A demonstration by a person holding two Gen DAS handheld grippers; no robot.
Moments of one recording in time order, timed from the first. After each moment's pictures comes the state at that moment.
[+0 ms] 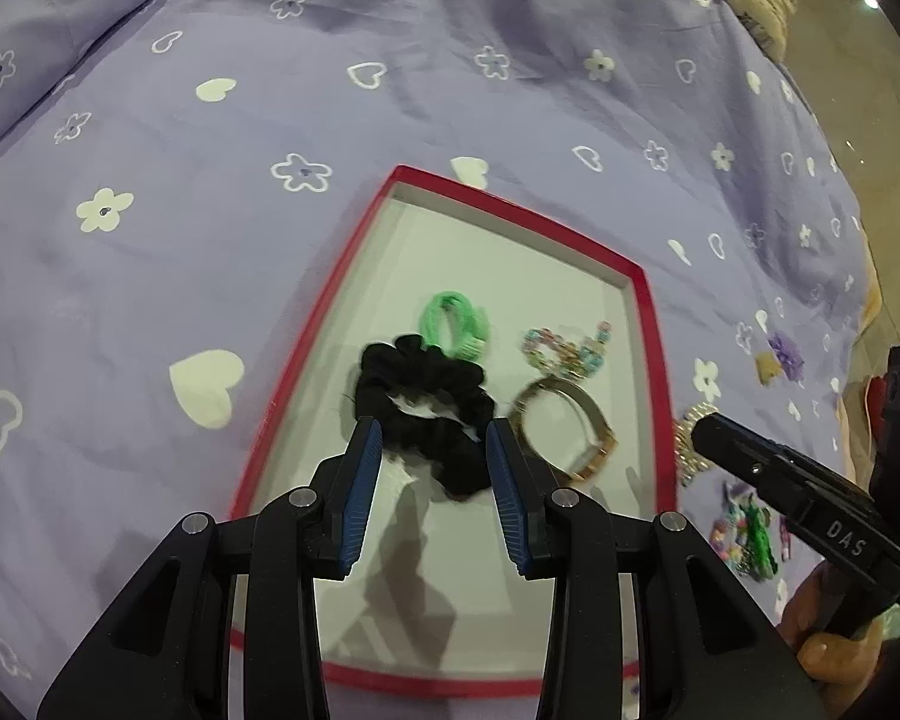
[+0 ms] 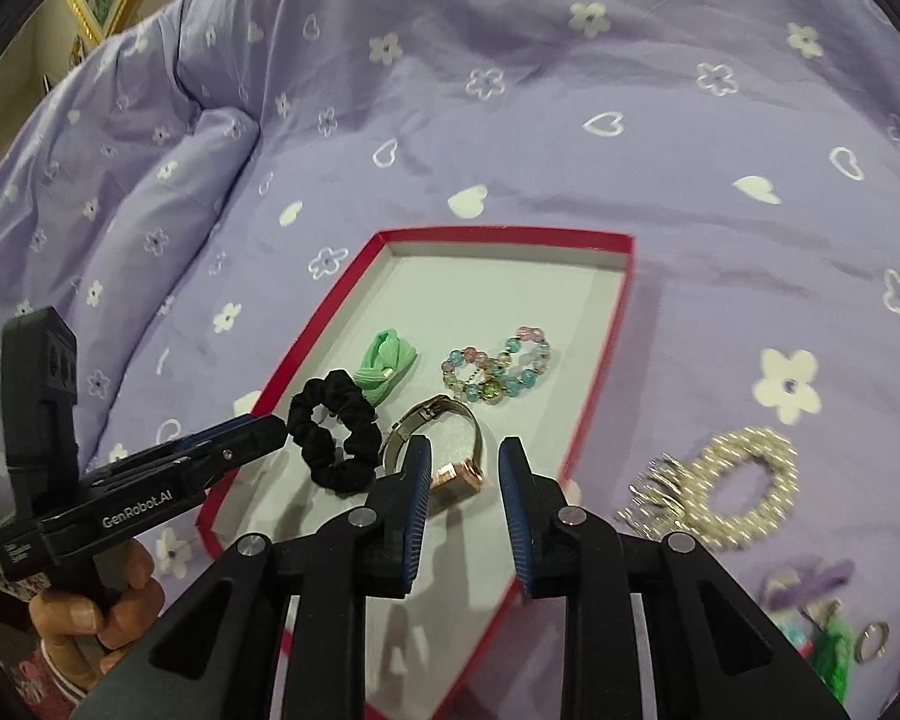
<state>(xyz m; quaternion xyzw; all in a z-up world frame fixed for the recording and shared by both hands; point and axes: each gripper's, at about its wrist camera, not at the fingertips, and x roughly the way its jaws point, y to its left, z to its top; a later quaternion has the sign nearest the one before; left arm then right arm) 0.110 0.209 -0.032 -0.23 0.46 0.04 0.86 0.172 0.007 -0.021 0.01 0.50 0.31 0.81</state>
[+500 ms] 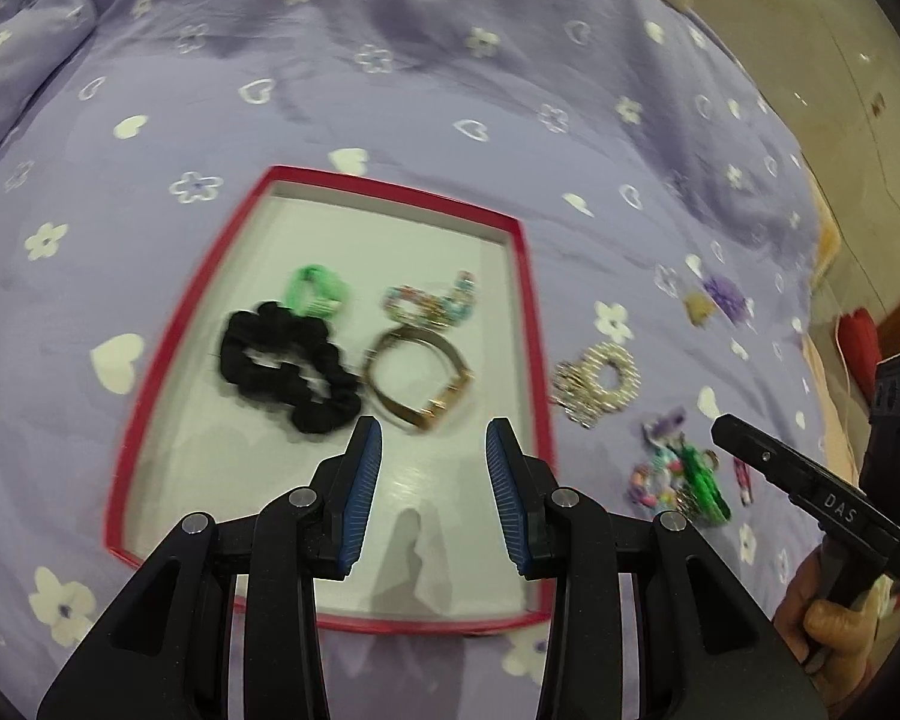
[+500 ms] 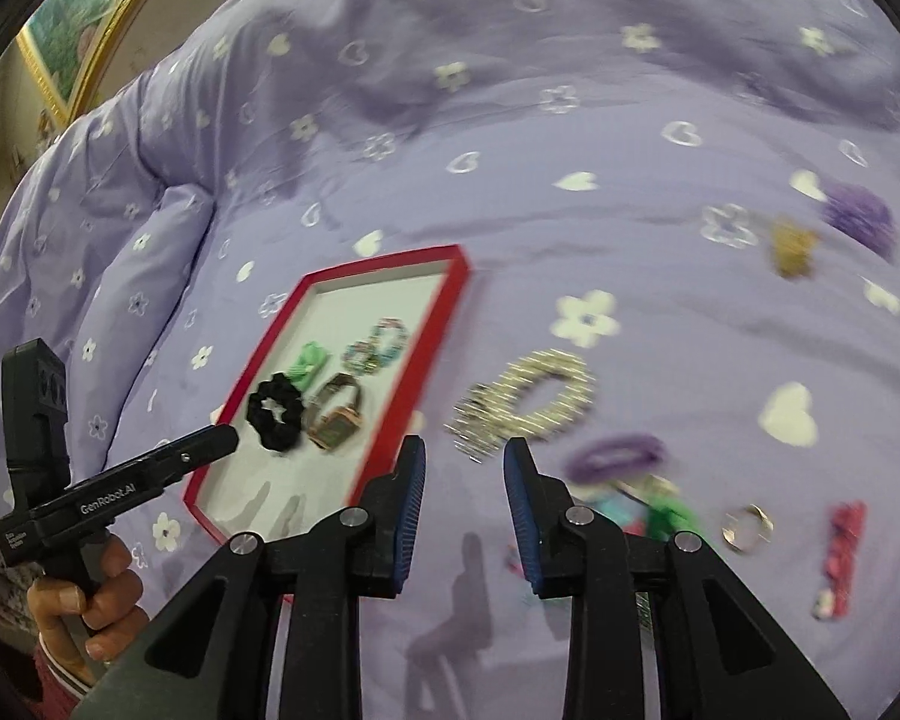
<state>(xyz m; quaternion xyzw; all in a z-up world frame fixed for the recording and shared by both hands) 0.096 0.135 -0.005 -0.18 0.45 -0.02 0.87 0.138 -0.110 0.002 0.07 0.48 0.24 0.84</state>
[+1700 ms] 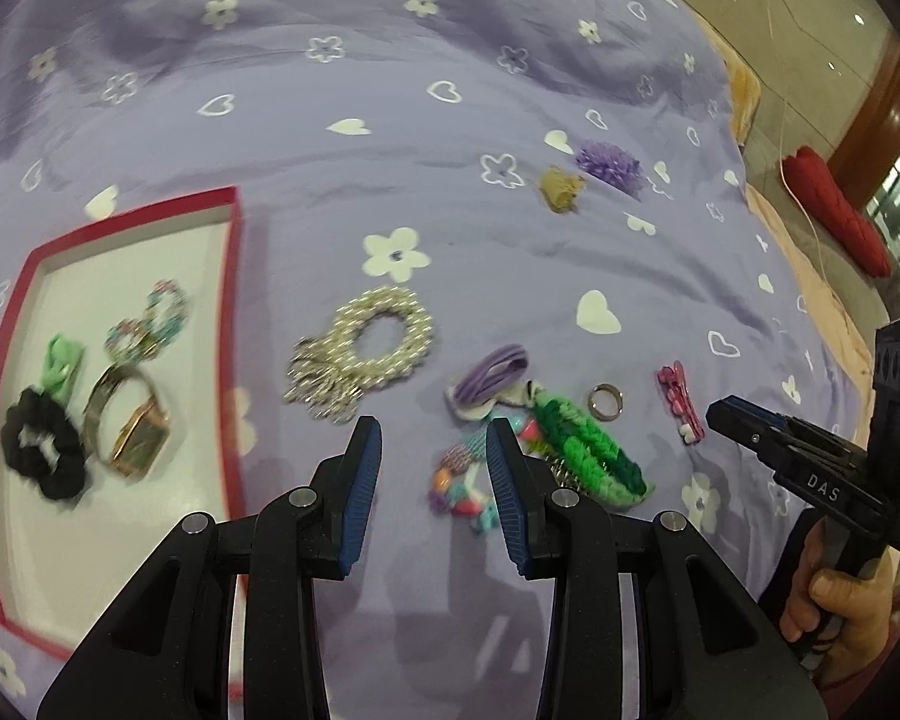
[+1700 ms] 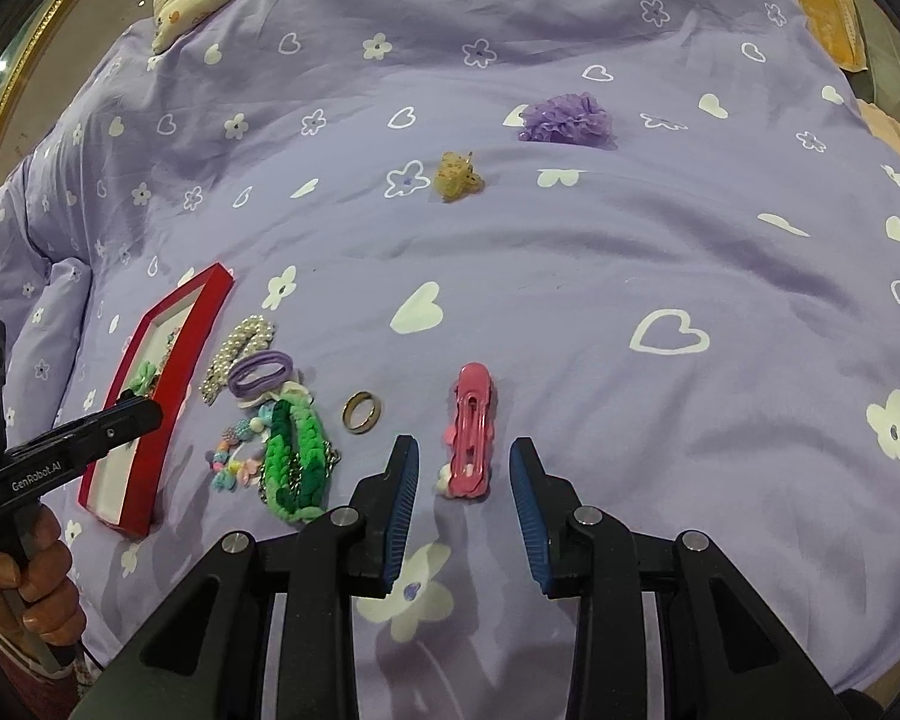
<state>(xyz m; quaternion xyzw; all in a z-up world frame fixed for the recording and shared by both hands) 0.144 -0.023 -0.010 -0.05 0.49 -0.13 0.86 0.100 -0.279 -0.027 0.10 0.48 0.09 0.86</state>
